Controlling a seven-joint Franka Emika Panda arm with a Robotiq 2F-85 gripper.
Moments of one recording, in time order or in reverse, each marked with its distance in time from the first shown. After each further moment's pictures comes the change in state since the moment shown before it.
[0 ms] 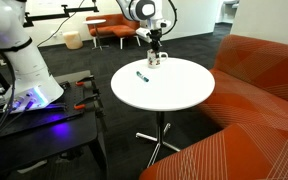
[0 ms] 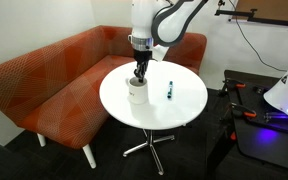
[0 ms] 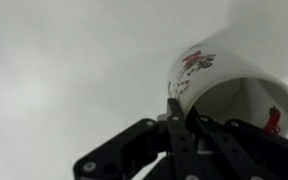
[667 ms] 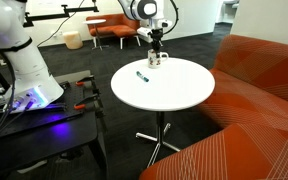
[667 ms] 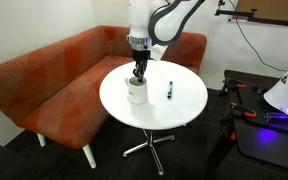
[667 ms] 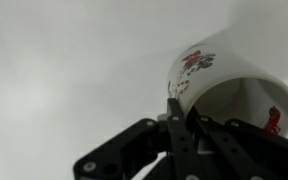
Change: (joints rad) arm 0.002 0.017 -0.004 0.038 0.000 -0.044 0.001
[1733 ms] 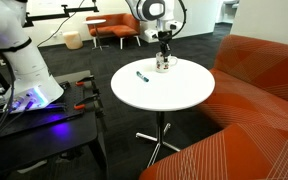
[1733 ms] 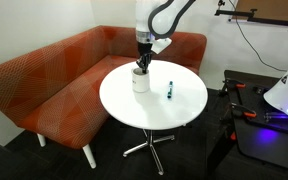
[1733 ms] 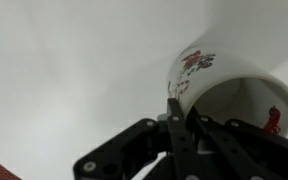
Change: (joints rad) arm -0.063 0.001 -0.075 0.004 0.073 0.000 0.020
